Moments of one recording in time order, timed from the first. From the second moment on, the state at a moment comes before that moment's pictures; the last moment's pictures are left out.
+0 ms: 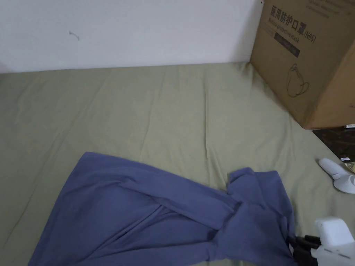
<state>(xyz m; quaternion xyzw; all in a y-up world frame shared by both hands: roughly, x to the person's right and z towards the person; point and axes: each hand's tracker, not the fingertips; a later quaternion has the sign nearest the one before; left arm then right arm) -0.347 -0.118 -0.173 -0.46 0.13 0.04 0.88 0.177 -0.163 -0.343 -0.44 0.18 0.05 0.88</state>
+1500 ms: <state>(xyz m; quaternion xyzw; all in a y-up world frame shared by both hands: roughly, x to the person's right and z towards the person) -0.324 0.023 -0.291 -0.23 0.05 -0.04 0.97 0.125 0.051 -0.196 -0.03 0.10 0.04 0.99</state>
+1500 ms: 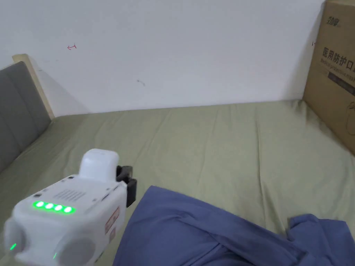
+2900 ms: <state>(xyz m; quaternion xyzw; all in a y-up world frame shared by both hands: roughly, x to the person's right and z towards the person) -0.376 -0.104 -0.497 -0.46 0.02 0.05 0.89 0.188 -0.107 -0.446 -0.44 0.11 -0.07 0.89</state>
